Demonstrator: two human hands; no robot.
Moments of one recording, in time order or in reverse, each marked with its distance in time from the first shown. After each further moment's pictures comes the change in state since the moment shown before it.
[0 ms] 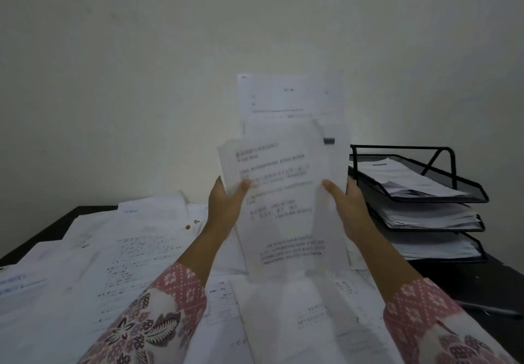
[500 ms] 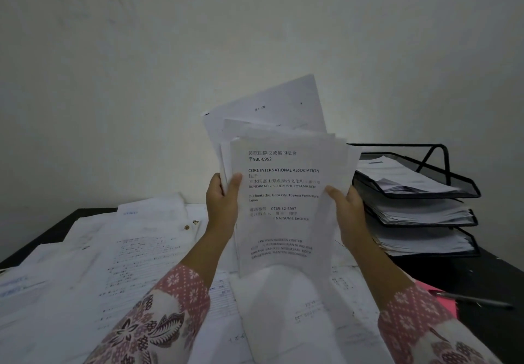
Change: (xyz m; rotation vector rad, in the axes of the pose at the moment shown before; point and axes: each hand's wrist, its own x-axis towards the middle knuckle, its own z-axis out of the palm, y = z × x) left_hand -0.011 0.009 0.011 -0.115 0.096 0.049; right_hand -0.016 0.009 -0.005 0.071 0.100 -0.035
